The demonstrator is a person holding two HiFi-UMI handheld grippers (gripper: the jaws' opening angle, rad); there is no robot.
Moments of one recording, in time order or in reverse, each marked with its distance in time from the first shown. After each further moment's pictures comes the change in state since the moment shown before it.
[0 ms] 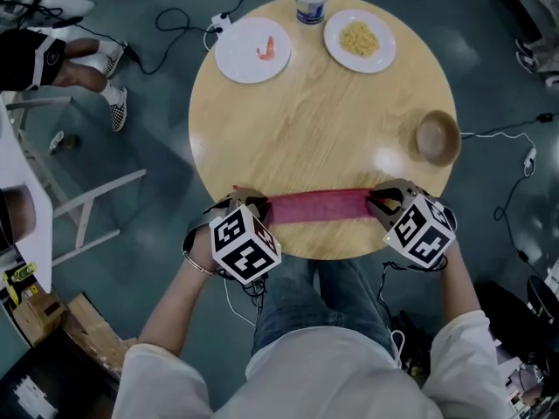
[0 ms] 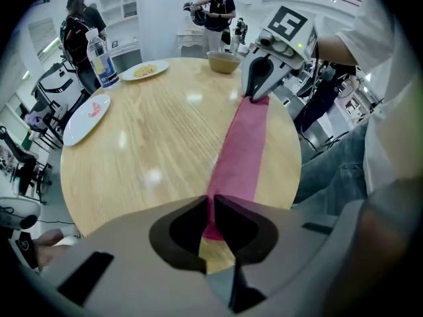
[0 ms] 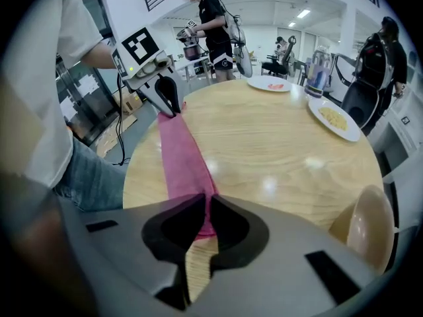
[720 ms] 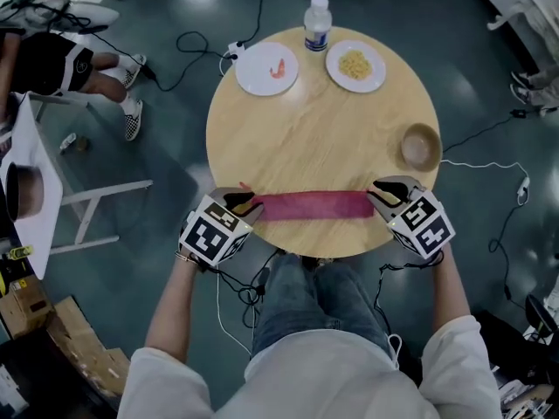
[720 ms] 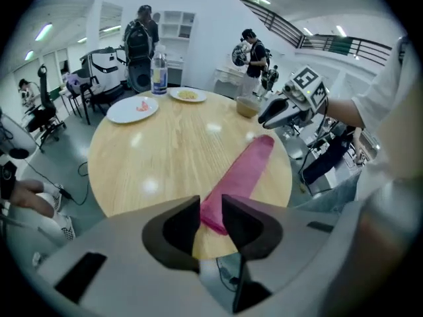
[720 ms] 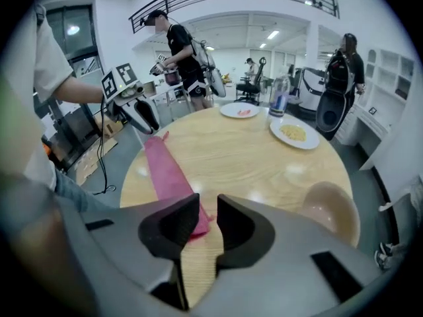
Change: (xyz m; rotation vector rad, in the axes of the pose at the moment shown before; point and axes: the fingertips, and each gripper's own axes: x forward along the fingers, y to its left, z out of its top) left arm -0.042 0.009 -0.006 -0.336 -0.289 -0.015; right arm -0.043 -0.025 0.014 0.136 -0.202 -0.146
